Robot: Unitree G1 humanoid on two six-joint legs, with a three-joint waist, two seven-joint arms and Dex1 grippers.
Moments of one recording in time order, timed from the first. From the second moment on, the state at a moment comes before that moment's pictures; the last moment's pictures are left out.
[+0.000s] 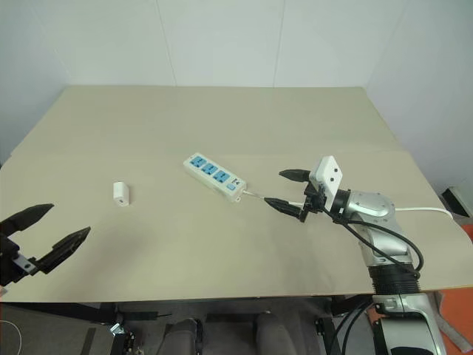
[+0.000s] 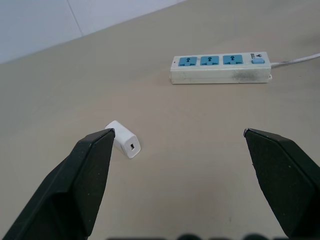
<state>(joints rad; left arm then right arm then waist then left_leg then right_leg) 0.43 0.68 0.91 -0.73 -0.71 0.61 -0.77 -0.48 -0.59 -0.02 0.13 0.37 0.12 1.07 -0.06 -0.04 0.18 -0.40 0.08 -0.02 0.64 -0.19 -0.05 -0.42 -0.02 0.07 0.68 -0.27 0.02</state>
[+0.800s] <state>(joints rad) 0.39 0.71 0.88 -0.73 -0.72 0.61 -0.71 -0.60 -0.28 0.10 0.32 0.20 0.07 0.81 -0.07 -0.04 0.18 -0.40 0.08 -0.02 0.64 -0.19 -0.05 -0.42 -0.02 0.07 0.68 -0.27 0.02</state>
